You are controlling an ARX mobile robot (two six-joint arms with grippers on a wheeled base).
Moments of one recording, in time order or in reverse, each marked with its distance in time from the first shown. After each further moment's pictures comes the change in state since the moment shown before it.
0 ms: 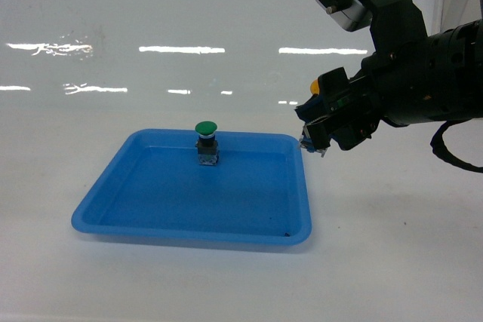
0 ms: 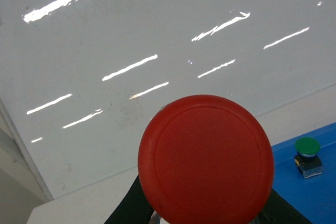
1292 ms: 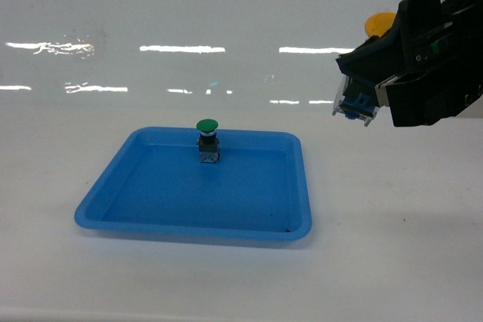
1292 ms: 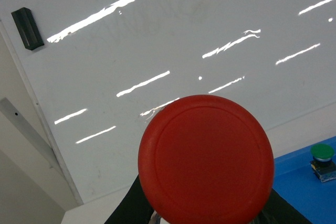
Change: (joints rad) left arm 0.148 -0.154 -0.032 -0.035 0.135 -0.005; right arm 0.031 -0.371 -0.211 -0.018 0.063 0.005
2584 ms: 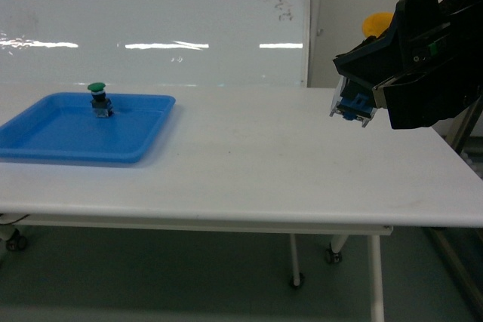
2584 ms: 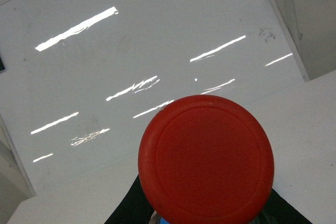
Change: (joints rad) left arm 0.000 -0.004 -0.002 0.002 0.000 0.000; right arm 0.002 -0.002 -0.001 0.003 -0.003 0.000
